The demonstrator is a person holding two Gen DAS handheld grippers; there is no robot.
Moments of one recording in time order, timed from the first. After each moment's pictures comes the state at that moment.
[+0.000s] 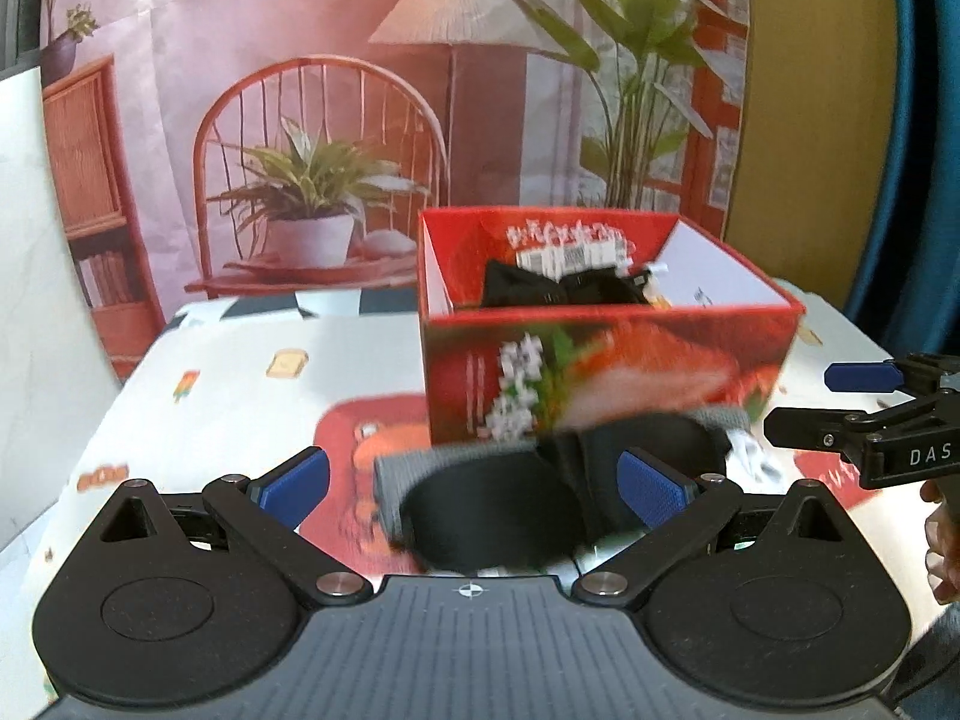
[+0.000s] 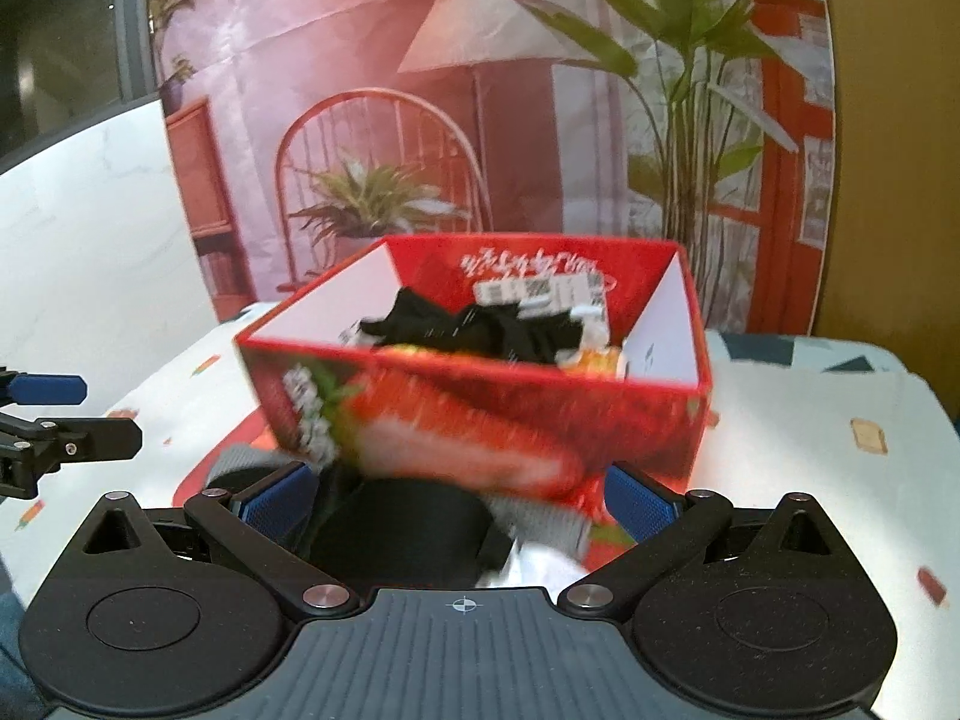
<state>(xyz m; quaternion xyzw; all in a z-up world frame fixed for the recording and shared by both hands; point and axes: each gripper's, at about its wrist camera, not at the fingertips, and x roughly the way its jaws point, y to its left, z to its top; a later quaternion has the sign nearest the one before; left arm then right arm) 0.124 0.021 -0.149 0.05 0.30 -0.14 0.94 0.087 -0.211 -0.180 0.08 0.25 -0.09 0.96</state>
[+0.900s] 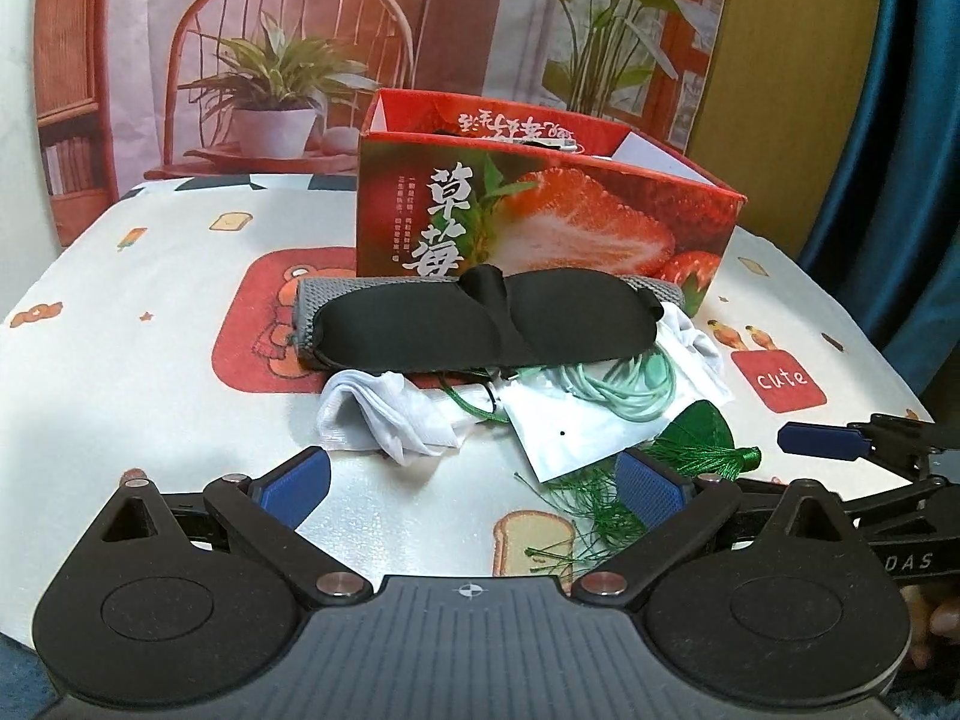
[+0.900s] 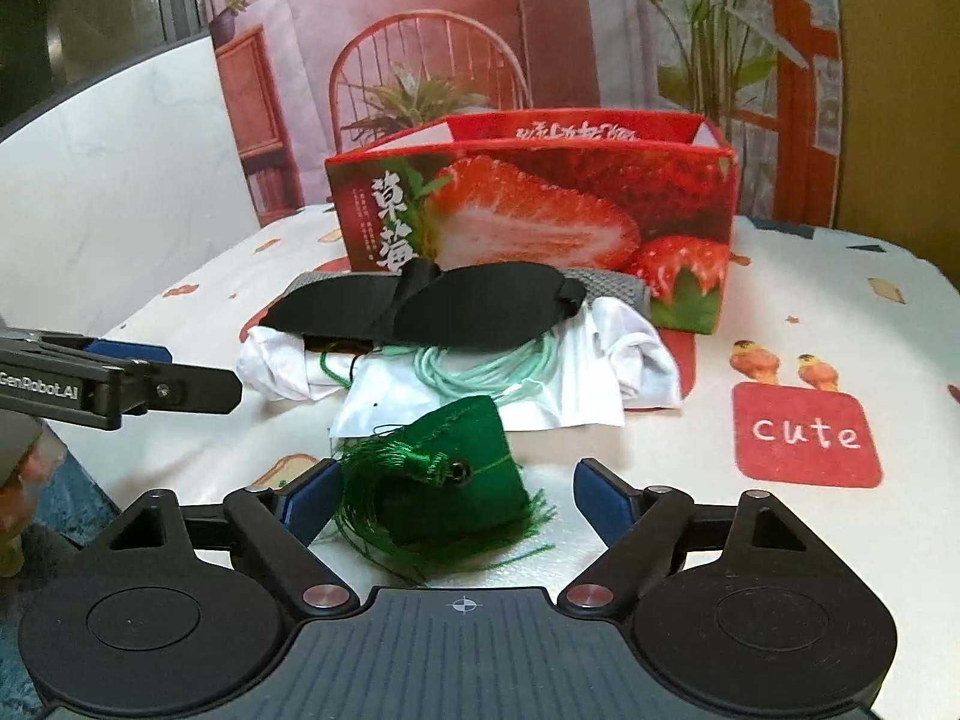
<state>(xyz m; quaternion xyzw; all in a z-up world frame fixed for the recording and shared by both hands) 0.082 0.021 -0.217 0.00 0.35 -0.18 0.92 0.007 -0.157 -0.246 0.09 0.29 -0.07 0.95</state>
